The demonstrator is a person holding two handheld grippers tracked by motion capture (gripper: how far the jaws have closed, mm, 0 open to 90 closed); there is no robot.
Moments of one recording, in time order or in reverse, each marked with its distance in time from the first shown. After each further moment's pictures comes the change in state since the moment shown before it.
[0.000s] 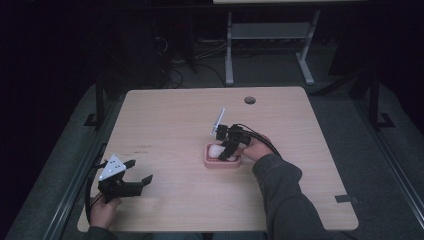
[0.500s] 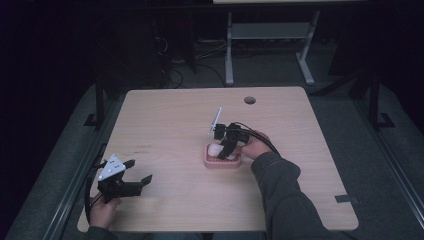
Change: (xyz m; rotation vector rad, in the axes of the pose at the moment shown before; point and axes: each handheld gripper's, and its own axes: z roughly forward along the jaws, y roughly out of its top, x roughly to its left) left arm 0.001 0.000 -0.001 -0.002 0.001 -0.003; right arm 0.000 0.008 -0.002 0.033 -0.010 -0.032
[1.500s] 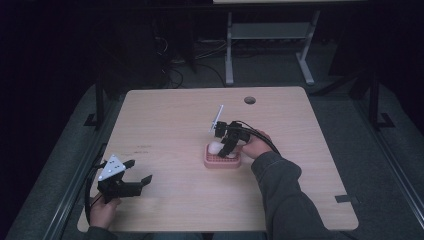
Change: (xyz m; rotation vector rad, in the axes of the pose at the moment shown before) left arm 0.000 0.000 0.000 -0.001 0.002 0.002; right arm 0.000 0.000 -0.008 -0.014 -0.013 0.033
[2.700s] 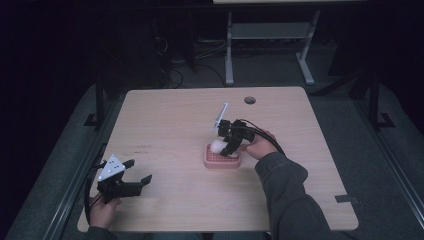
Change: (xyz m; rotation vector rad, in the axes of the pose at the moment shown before) left arm 0.000 0.000 -0.001 -0.004 0.004 0.000; right arm 0.011 -0.006 -0.023 -0.033 -0.032 -0.009
